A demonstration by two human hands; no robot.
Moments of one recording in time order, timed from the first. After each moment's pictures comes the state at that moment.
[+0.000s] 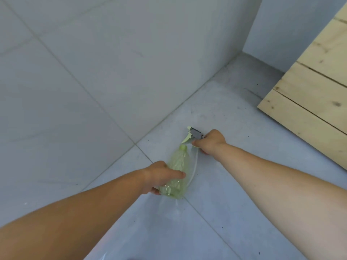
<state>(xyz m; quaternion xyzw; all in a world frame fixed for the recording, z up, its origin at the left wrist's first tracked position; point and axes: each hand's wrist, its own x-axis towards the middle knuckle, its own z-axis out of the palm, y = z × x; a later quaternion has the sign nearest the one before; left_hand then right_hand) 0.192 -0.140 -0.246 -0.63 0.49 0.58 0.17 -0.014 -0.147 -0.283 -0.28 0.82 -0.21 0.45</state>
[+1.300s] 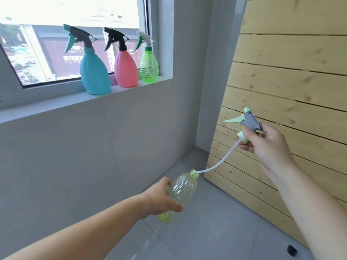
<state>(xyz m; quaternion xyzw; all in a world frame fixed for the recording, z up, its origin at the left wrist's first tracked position) 0.178 0.020 0.068 -0.50 0.74 0.46 0.00 -0.075 0.121 0.173 -0.34 0.63 -0.67 0.18</state>
